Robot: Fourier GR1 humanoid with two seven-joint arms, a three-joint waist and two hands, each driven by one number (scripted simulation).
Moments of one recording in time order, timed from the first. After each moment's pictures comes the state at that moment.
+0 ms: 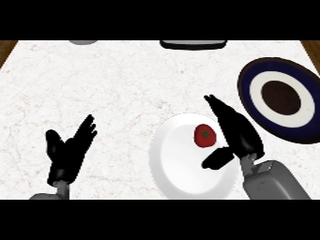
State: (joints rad) left arm 0.00 0.12 -0.10 -1.42 0.13 0.08 0.21; right arm -0.29 -0.25 0.42 -1.57 0.60 0.10 0.57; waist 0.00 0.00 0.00
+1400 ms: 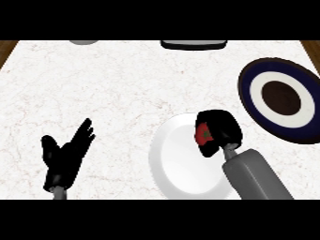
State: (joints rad) left arm 0.05 0.09 -0.06 -1.45 0.09 0.03 0.22; right arm -0.37 -0.11 0.33 -1.19 0.93 0.12 0.36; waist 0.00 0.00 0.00
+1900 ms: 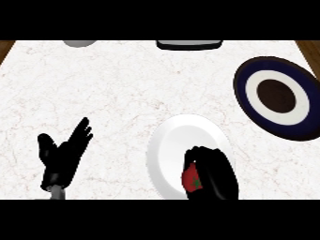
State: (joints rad) left arm 0.04 0.09 -0.04 -1.46 0.09 0.03 0.24; right arm 0.01 -0.08 0.57 -1.60 1.09 -0.08 0.35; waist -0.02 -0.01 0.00
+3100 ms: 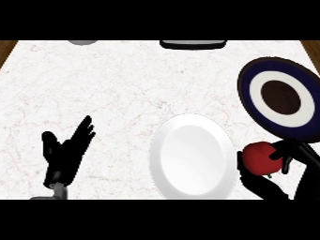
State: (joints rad) left arm 0.03 0.08 -0.04 -1.45 0.08 0.02 0.24; right arm 0.22 -0.21 0.27 -1.99 0.53 -0.71 0.07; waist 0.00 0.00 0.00
